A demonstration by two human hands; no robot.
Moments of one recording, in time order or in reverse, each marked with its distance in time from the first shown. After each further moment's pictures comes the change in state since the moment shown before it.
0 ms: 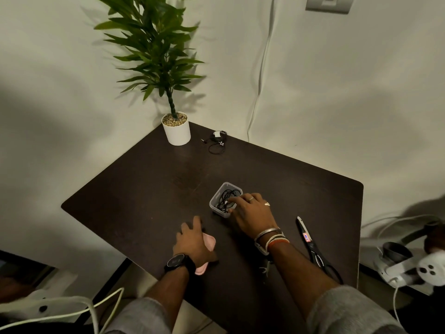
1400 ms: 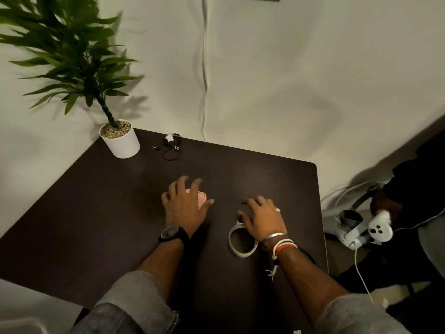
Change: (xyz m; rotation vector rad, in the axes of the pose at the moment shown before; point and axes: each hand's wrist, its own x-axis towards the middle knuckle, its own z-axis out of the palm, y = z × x) left_hand 0.076 0.104 -0.030 0.224 0.374 0.470; right_hand -0.045 0.074 -0.018 -0.024 0.103 0.391
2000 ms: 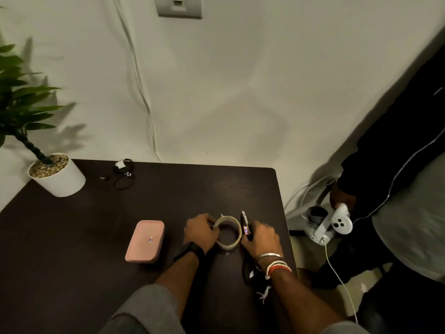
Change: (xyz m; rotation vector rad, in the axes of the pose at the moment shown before) left_hand 0.017 0.117 0.066 -0.362 -0.336 -0.071; right_hand -0.022 0.073 -0.009 0.201 -0.026 0.511
